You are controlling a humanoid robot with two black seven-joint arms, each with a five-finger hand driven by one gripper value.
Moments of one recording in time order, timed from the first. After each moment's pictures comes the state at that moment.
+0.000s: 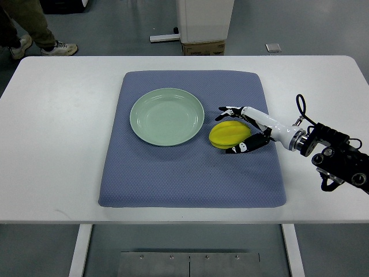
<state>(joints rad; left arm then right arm) -0.04 0.00 -0.10 -0.22 0.09 0.06 -0.20 0.87 -0.35 0.17 0.84 -0.89 0.06 0.53</state>
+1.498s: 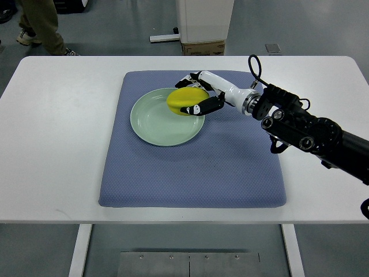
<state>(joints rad) -0.04 0.00 -0.10 -0.22 0.09 0.06 -0.20 1.11 -0.05 0.14 0.67 -0.85 0.01 0.31</state>
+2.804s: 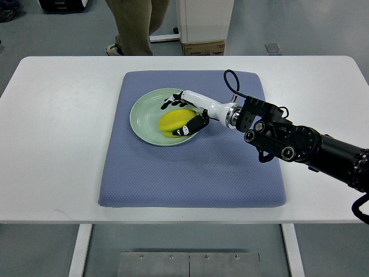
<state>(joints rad) -0.04 0.00 -0.10 -0.22 0.09 0.06 -0.20 1.12 0.00 0.00 0.65 -0.83 0.01 0.30</state>
